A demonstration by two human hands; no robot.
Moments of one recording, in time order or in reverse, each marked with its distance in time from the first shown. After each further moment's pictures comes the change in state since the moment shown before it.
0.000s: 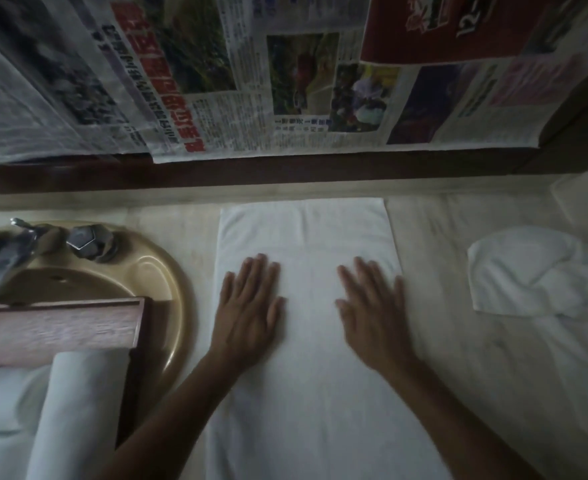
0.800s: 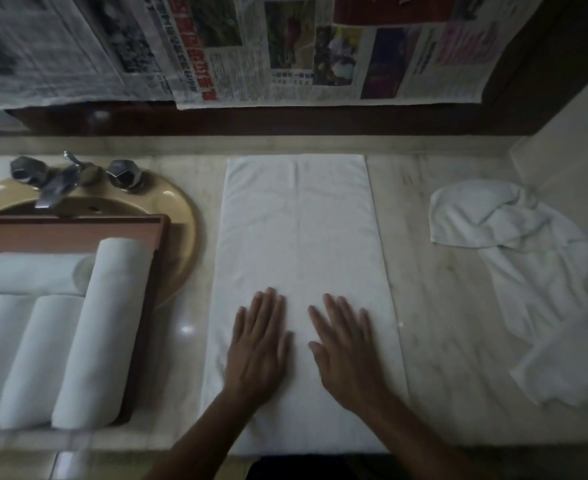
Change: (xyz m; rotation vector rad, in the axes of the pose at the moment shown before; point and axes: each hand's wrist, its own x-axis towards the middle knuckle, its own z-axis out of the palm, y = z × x) left_hand -0.199 0.105 0.011 -0.085 0.042 -0.051; right_hand -0.201 -0.040 -0.023 0.084 -0.072 -0.154
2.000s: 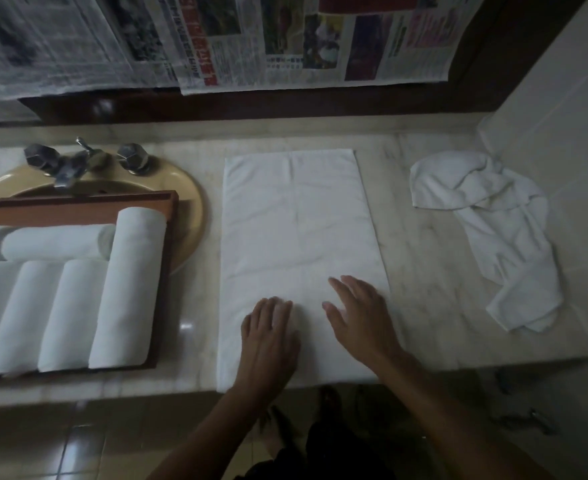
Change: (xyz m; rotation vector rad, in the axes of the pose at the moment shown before) left_hand -0.078 0.030 -0.028 -0.056 -0.106 -0.042; right_hand -0.038 -0.010 -0.041 0.090 -0.089 0.226
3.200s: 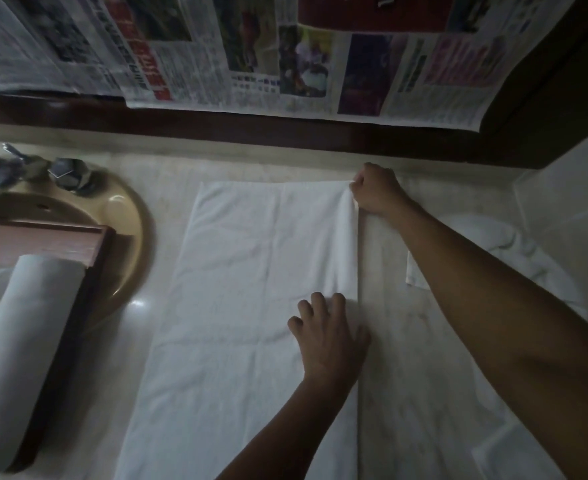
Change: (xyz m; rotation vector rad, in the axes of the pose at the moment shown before) left_hand 0.227 0.173 0.064 0.081 0.091 -0.356; right_hand 0.409 0.122 -0.103 0.180 -0.127 0.150
